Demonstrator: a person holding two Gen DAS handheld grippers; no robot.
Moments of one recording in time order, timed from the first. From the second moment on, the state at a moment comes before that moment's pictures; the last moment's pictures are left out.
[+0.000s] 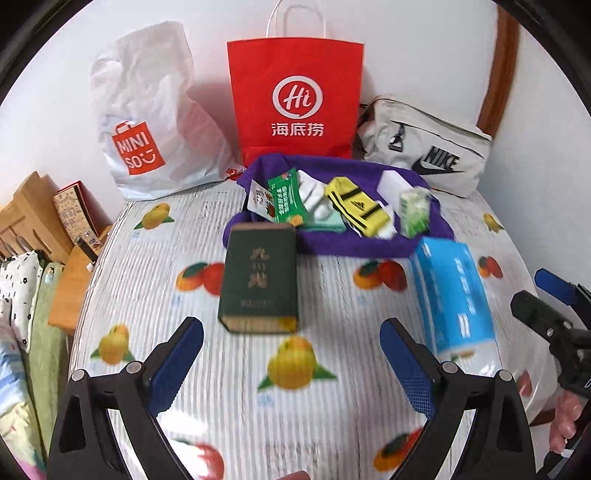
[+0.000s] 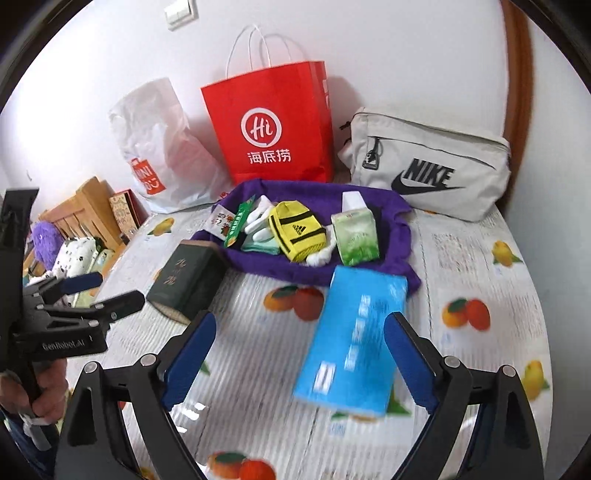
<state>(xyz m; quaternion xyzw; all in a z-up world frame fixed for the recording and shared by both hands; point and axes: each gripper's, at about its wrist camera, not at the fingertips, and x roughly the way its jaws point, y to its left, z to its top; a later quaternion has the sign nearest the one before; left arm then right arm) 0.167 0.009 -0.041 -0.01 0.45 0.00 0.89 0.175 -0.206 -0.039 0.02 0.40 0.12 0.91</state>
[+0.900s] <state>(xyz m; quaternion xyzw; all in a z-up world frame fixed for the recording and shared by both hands) 0.040 -0.022 -0.018 0.01 0.39 0.01 0.92 0.032 -0.228 -0.031 0.01 0.36 0.09 0.93</state>
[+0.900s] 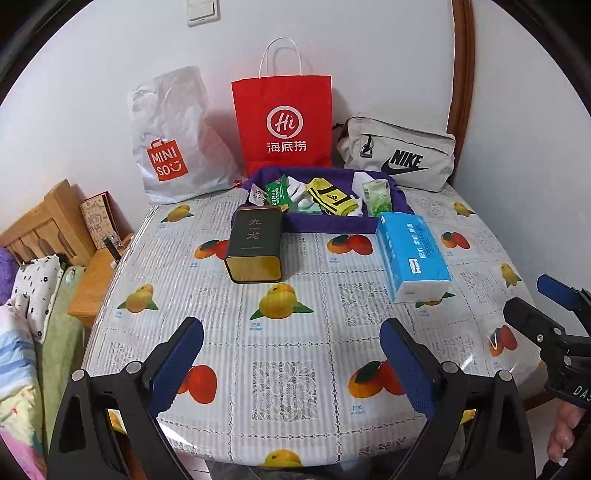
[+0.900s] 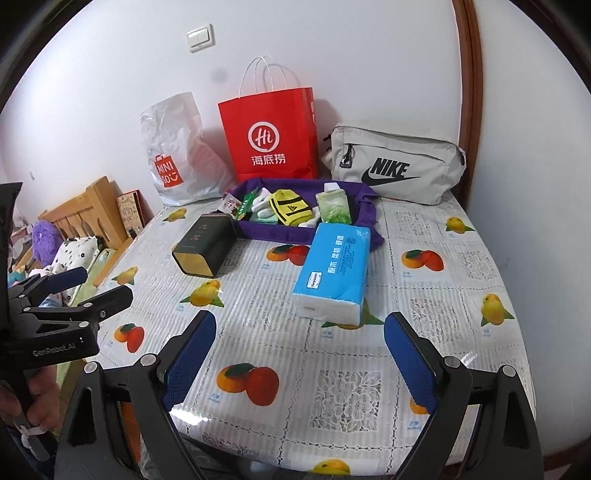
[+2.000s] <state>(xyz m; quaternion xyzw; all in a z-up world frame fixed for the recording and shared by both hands) 0.032 -0.016 -0.011 0.00 0.38 0.02 0.92 0.027 -0.224 -0.029 0.01 0.35 0.08 0.93</state>
